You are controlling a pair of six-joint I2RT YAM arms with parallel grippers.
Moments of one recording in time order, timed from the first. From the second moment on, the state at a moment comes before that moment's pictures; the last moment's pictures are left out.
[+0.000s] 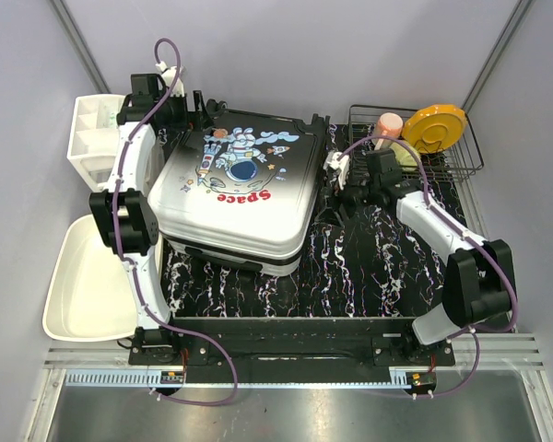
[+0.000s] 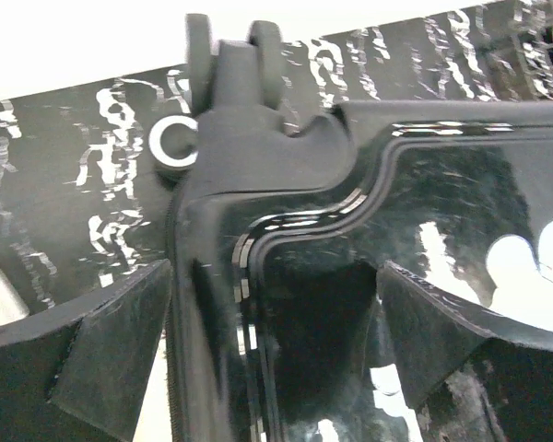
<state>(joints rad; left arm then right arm) 0.05 2.14 2.17 -0.63 0.47 0.01 0.28 1.53 1.14 -0.37 -0.83 -0.44</state>
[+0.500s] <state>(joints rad) 0.00 2.04 1.98 -0.54 0.60 0.15 0.43 1.29 0.94 -0.38 -0.81 -0.38</state>
